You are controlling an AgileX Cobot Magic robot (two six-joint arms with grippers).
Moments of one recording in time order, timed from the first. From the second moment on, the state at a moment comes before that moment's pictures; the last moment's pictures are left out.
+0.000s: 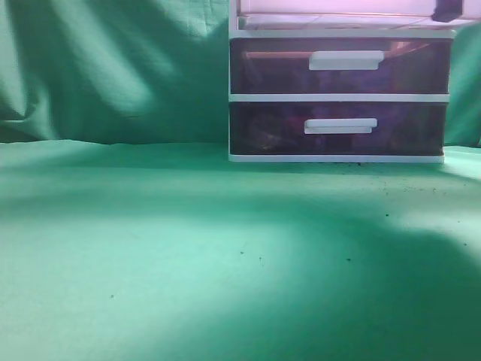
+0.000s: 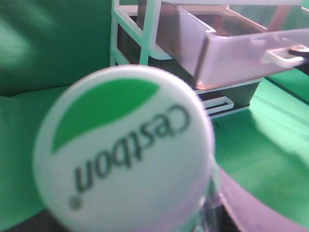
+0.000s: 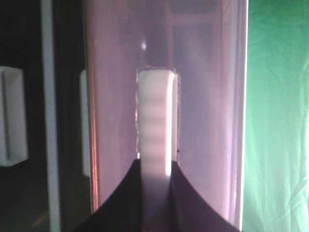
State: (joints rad) left arm -0.22 1.03 -0.72 1.69 -0.29 -1.75; right arm 0.24 1.54 -0.86 -0.11 -0.41 -1.43
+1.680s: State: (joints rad) left arm -0.36 1.61 -1.62 1.81 -0.63 -1.94; right arm 0.34 1.42 -0.72 -0.07 -0.37 -1.43
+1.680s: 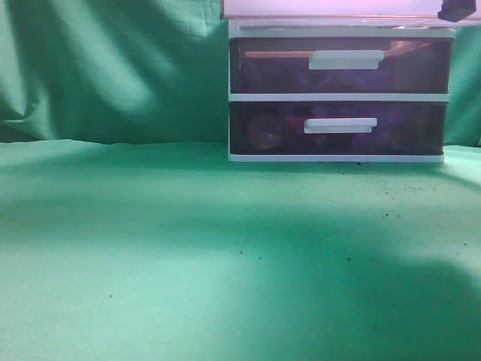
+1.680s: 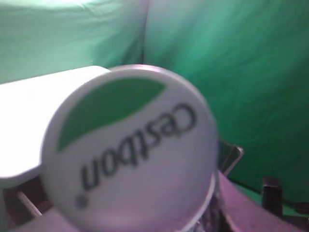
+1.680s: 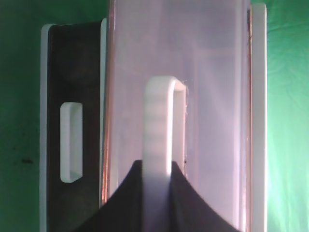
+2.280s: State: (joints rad) left arm -0.37 1.79 -1.62 1.81 -0.53 -1.84; right arm 0.34 1.42 -0.72 -0.07 -0.37 -1.42
